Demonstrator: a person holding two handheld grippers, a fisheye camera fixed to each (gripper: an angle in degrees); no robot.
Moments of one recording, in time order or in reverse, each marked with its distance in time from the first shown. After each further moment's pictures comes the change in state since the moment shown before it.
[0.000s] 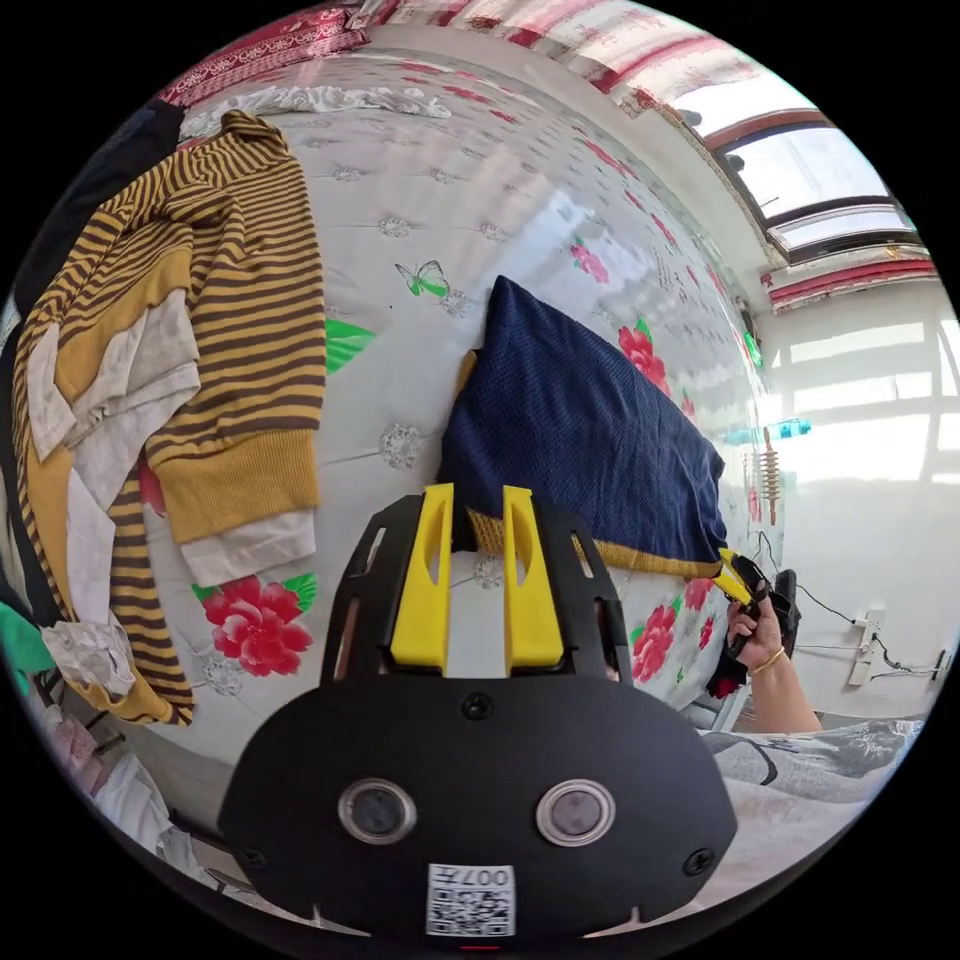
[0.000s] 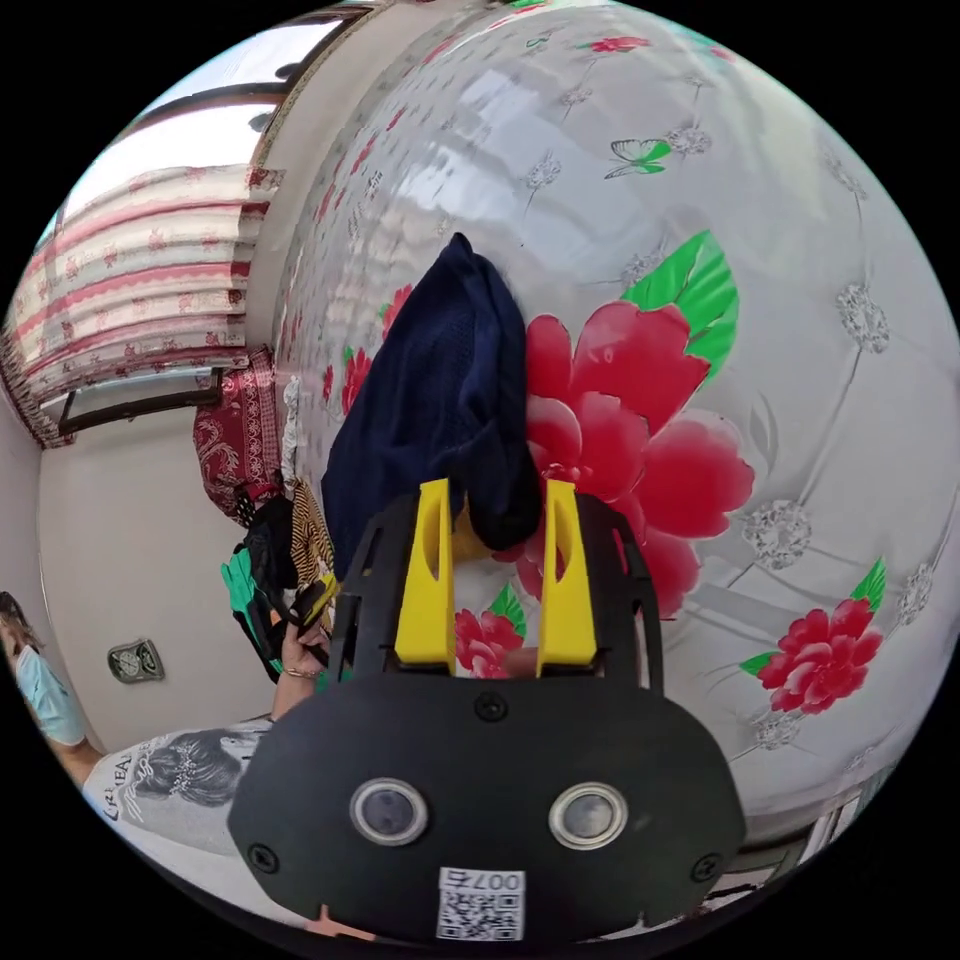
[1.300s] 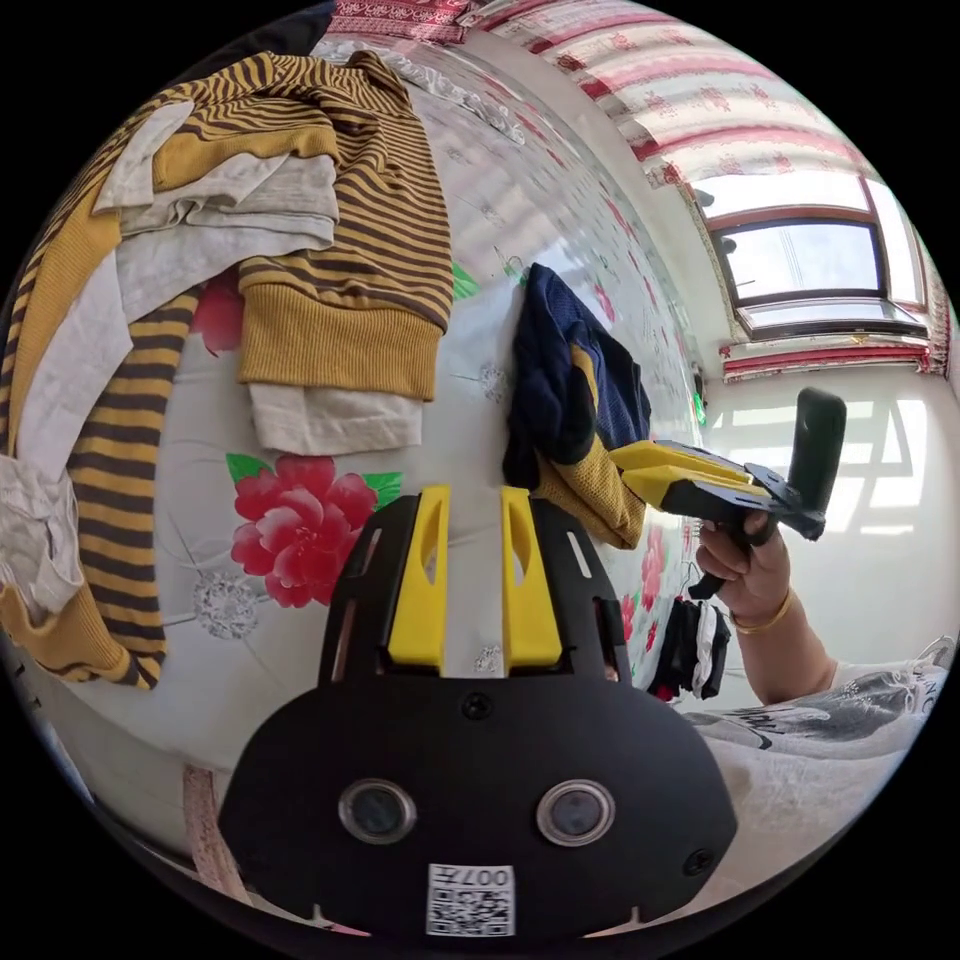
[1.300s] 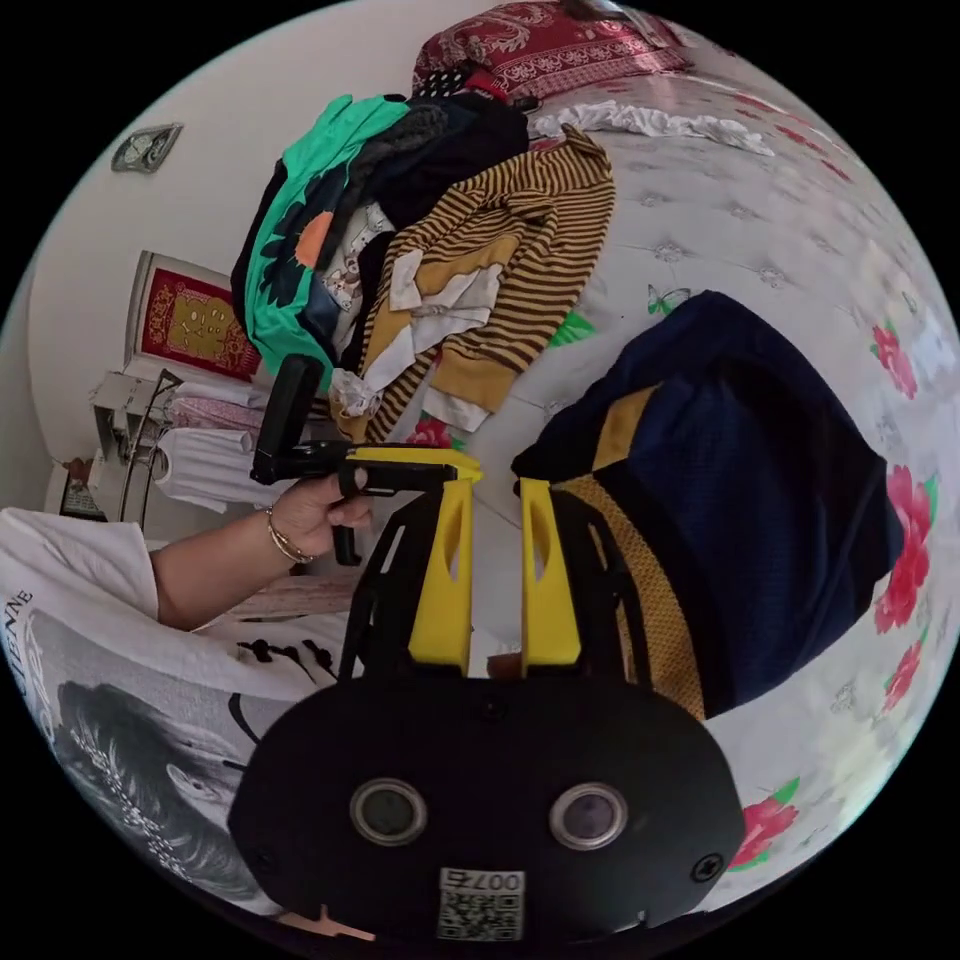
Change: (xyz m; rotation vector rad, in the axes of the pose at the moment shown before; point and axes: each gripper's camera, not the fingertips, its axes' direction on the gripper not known) left arm -0.150 0.029 0.008 0.081 0.304 -0.180; right arm -0.355 0.079 0.266 -0.604 0.134 -1.114
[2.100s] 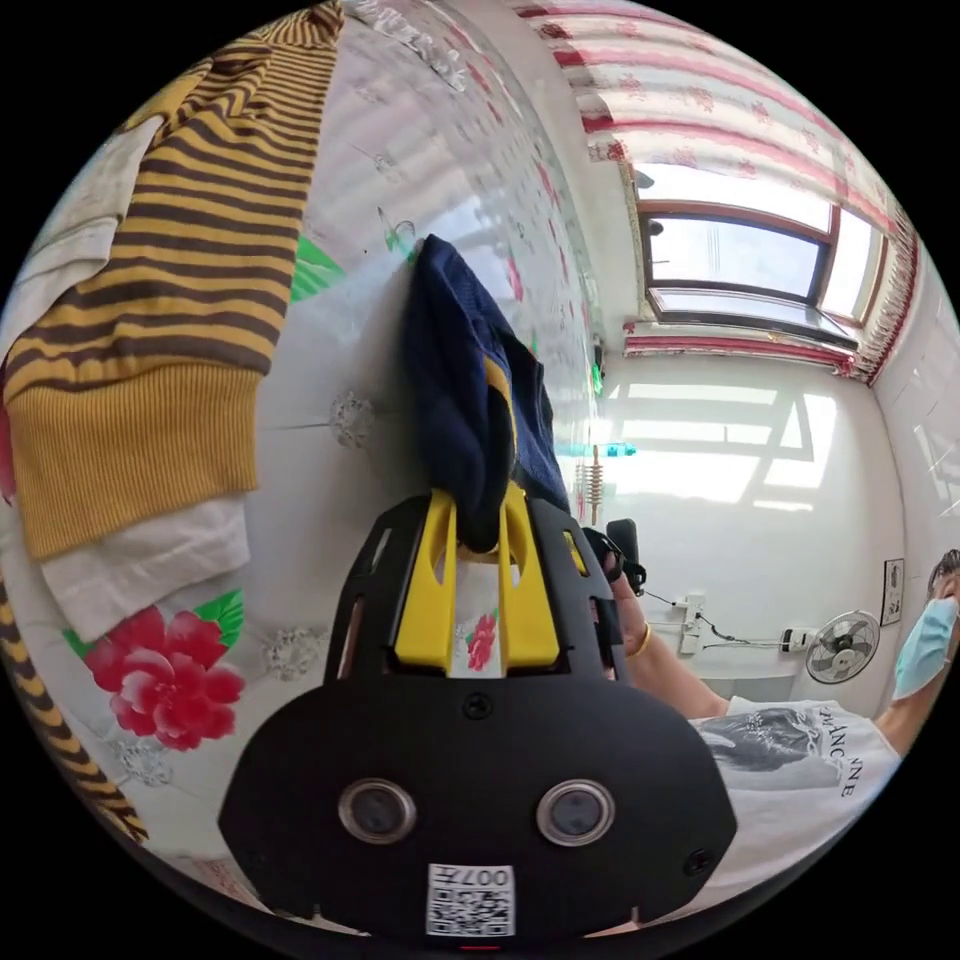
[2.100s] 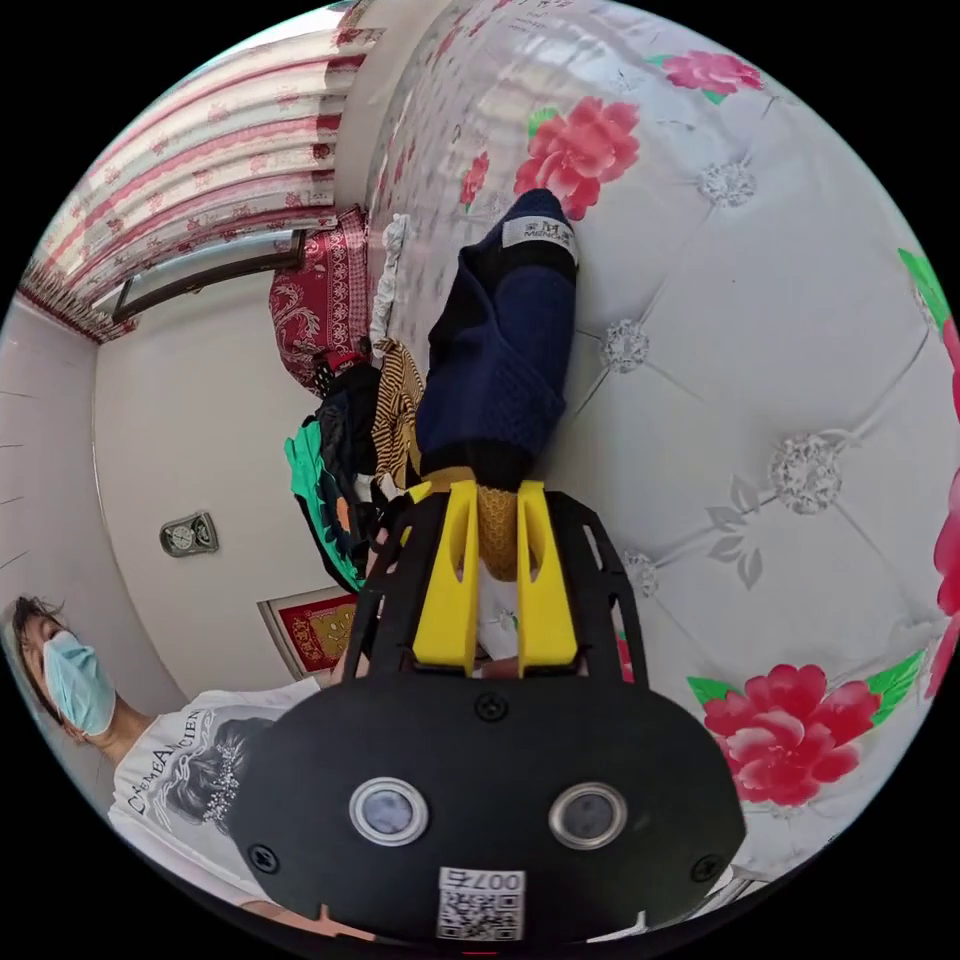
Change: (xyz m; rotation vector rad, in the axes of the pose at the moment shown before) left arm -0.013 -0.067 0.018 -0.131 0.352 0.052; right arm 0.119 0.254 -0.039 0.474 -0.486 0.780
